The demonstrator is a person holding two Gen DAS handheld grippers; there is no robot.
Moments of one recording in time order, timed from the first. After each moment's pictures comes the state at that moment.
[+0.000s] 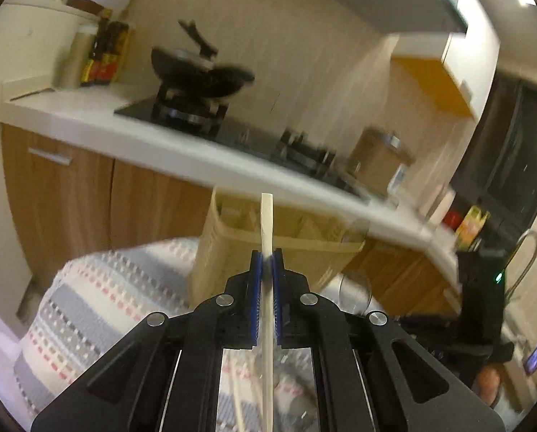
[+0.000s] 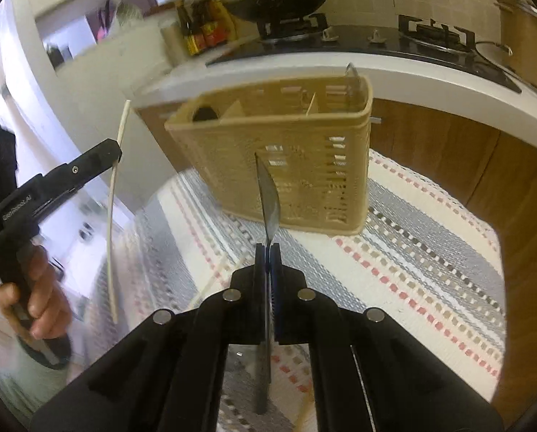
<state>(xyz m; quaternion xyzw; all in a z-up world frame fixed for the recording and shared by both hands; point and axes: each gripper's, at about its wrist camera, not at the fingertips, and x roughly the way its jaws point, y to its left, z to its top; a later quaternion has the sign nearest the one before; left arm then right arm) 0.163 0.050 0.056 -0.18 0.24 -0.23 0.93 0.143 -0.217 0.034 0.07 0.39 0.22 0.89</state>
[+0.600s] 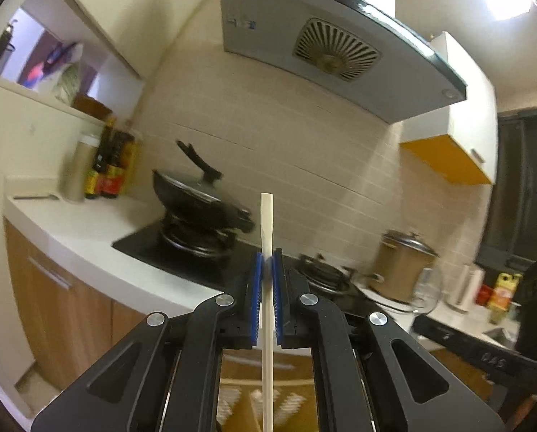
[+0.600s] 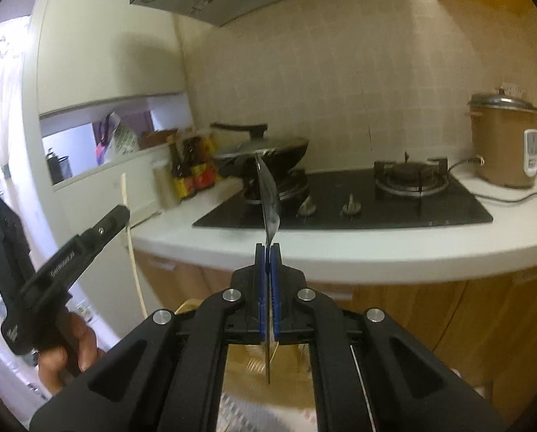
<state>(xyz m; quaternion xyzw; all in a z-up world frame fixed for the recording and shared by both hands) 0.213 0.011 0.135 -0.17 0.03 -0.14 0.98 0.204 -0.233 0.122 0.09 0.15 0.16 0.97</state>
